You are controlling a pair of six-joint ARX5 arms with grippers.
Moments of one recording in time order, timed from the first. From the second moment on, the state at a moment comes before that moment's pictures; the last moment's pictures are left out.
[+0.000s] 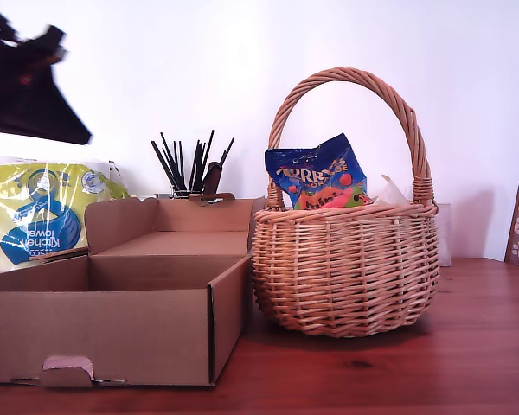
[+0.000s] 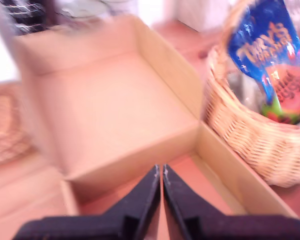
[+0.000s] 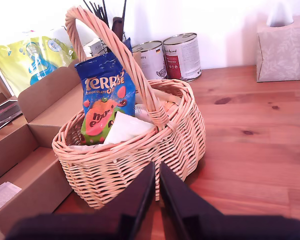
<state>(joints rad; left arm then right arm) -0.32 0.97 0.52 0.09 0.21 0.01 0.27 0.08 0.15 -0.22 -0.12 0.16</state>
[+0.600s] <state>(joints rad) -0.21 0.49 0.36 -0.02 0.24 -0.08 0.27 0.08 0.15 -0.22 -0.12 0.16</state>
